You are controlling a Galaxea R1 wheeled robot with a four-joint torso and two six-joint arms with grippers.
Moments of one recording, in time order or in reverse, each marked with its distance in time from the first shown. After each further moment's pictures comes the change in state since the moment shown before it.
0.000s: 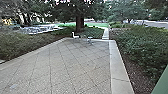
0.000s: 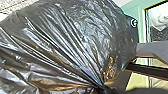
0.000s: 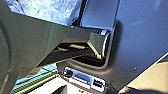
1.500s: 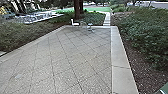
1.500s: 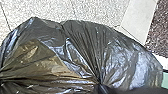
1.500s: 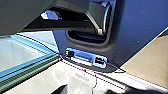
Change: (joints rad) left arm -0.626 -0.256 0.200 -0.461 0.301 -0.004; right arm 0.019 -0.011 -0.015 -0.009 0.000 0.000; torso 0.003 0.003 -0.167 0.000
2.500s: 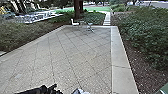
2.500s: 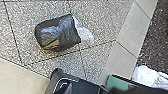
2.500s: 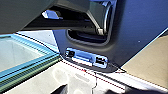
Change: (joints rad) left arm -0.203 -0.077 -0.036 -0.114 0.204 -0.010; right arm -0.003 0.008 -0.007 -0.004 0.008 0.000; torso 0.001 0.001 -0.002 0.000
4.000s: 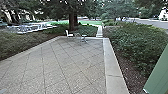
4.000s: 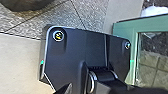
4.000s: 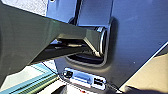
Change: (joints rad) left arm 0.478 0.282 -0.288 0.026 -0.010 0.363; right arm -0.011 0.011 -0.010 0.003 0.000 0.004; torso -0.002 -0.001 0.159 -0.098
